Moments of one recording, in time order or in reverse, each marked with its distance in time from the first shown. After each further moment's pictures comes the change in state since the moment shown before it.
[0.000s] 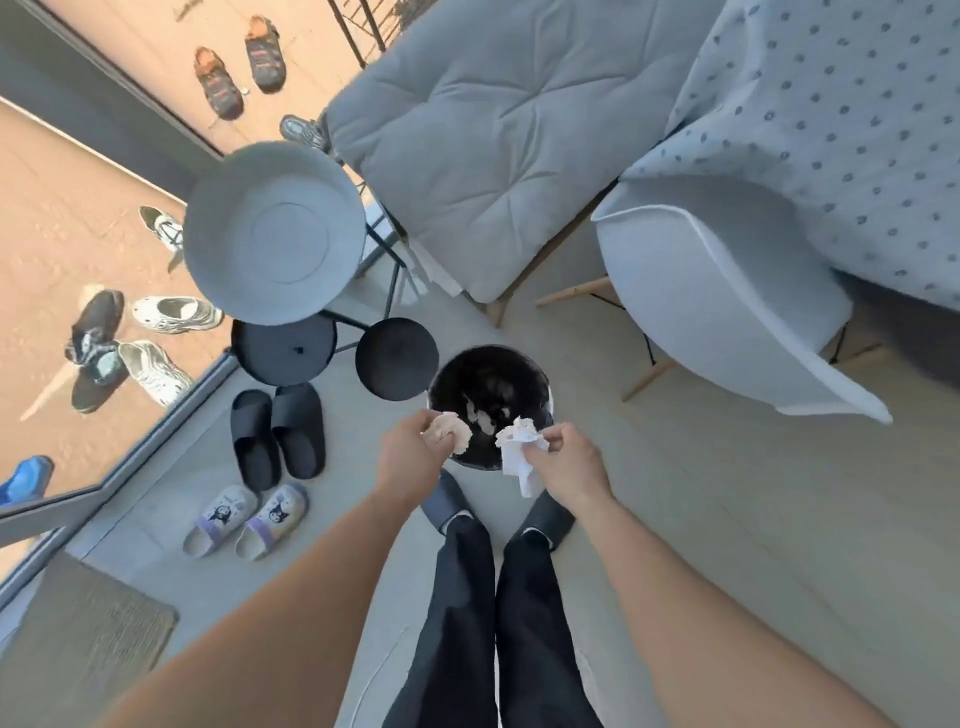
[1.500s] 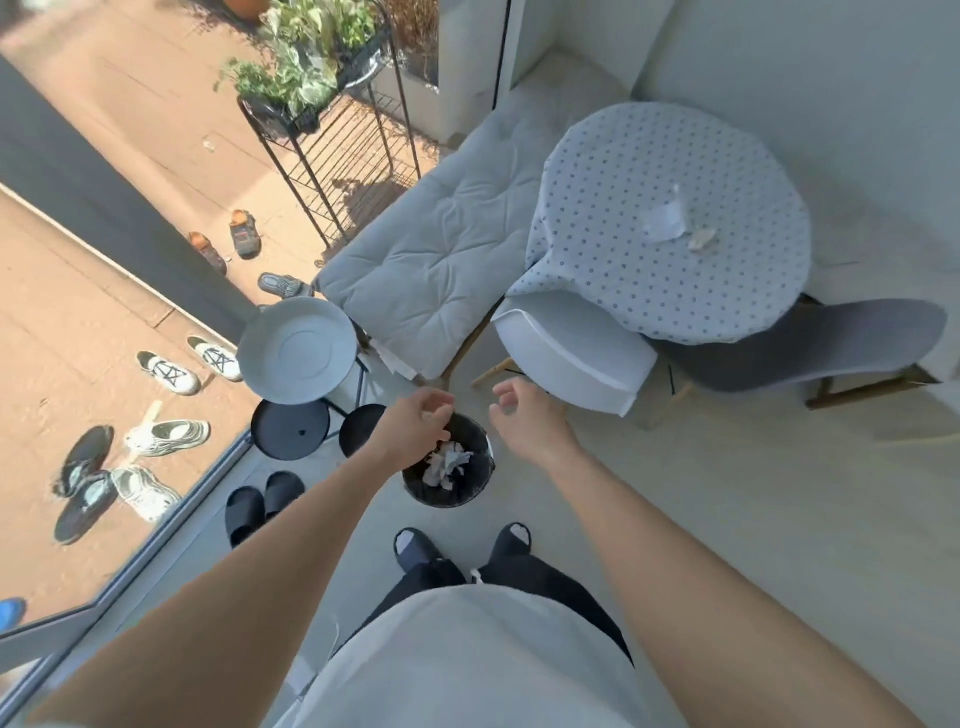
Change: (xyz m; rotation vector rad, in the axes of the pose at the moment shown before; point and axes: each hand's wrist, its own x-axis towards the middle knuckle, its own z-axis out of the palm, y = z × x) left_hand -0.213 0.170 -0.122 0.097 -0.213 0.381; right_hand -0.256 -0.134 -0.148 -0.152 0.220 -0.380
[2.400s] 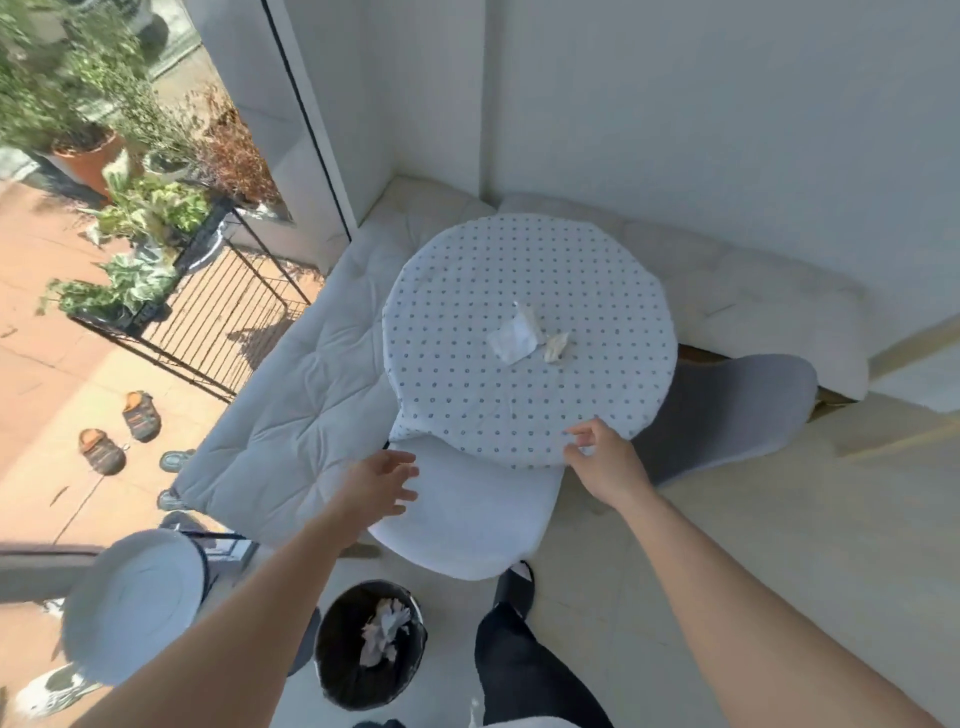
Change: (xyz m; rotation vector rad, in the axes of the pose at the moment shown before) left_hand 0.217 0.234 0.120 -0.097 -0.100 -0.101; right_hand 0.146 0.232 -0.308 0.227 0.256 0.229
